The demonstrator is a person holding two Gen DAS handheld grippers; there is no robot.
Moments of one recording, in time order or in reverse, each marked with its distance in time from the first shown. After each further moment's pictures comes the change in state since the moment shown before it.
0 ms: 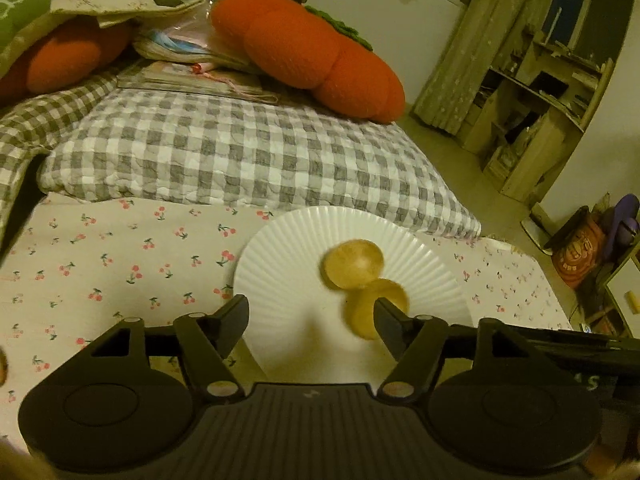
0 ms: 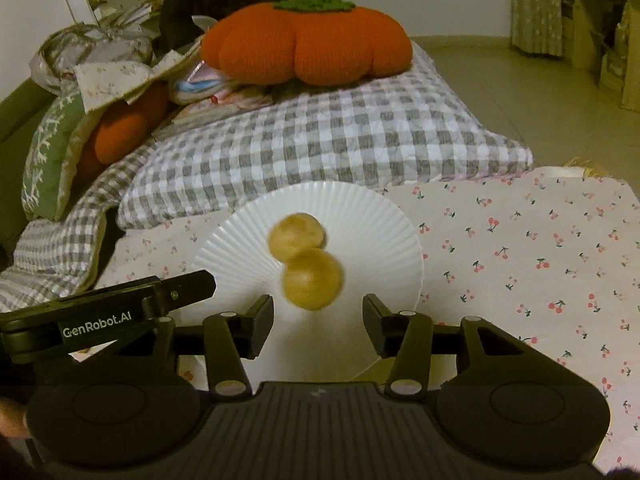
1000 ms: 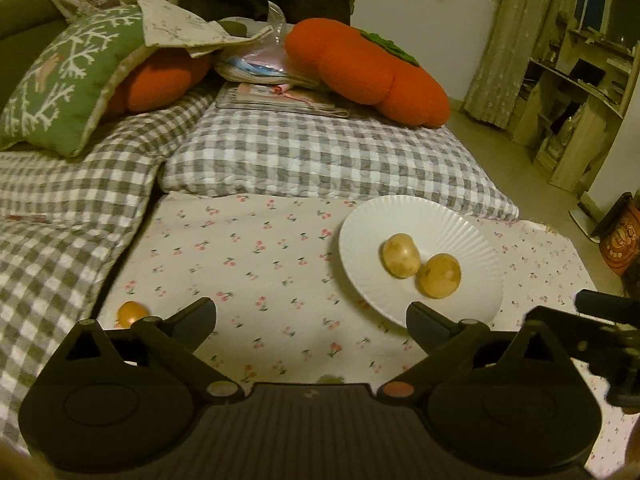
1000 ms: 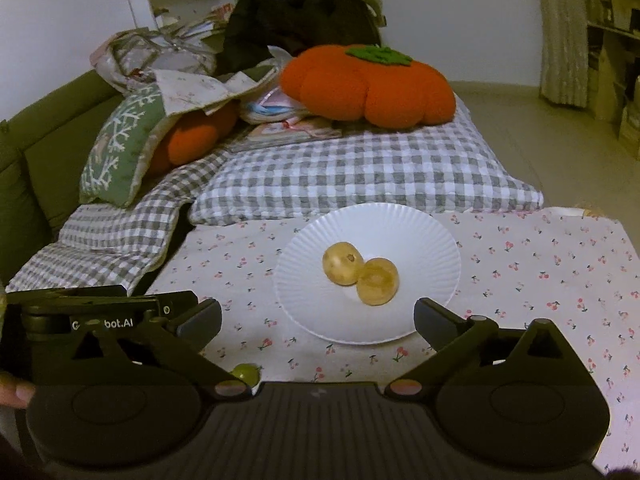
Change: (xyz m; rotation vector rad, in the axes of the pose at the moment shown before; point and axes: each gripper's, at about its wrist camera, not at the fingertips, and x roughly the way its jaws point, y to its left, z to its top) left arm -0.105 0.022 -0.023 0.032 -0.003 0.207; right arm -0.078 0.055 -0.035 -0.119 -0.105 0.054
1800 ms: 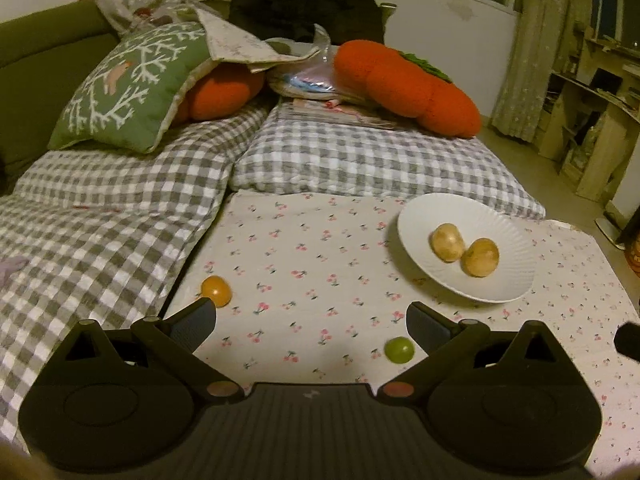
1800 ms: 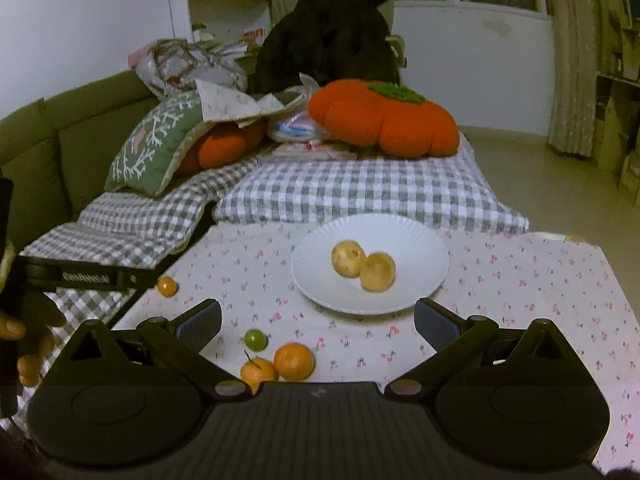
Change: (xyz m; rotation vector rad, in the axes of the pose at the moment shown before) left arm -0.048 0.037 -0.038 -0.013 -0.061 0.096; right arm -0.049 0.008 -0.044 -0.105 -0.097 0.004
